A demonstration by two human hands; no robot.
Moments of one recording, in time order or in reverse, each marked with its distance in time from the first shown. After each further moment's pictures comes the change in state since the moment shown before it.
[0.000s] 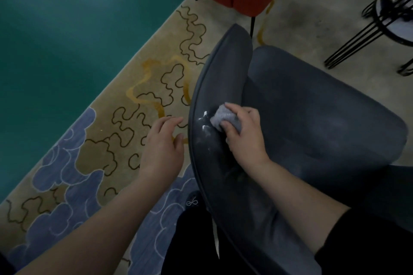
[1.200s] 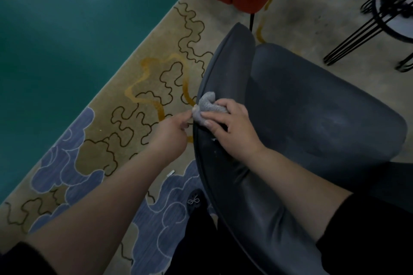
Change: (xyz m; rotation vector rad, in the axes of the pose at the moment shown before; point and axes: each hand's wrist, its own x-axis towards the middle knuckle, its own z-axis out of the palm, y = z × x) left_hand 0.051 0.004 -0.005 -0.046 -0.362 -0.122; right_hand 0.015 -0.028 0.011 -0.194 -0.214 -0.202
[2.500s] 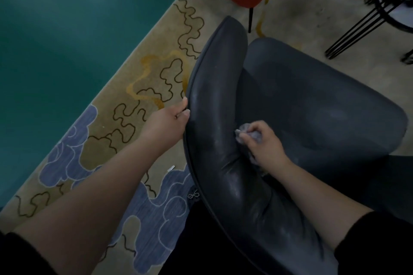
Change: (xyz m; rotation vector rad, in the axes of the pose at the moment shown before) left_hand -0.009 0.022 0.002 0.066 0.073 -0.047; right_hand -0.060 0.074 -0.034 0.235 0.110 0.468
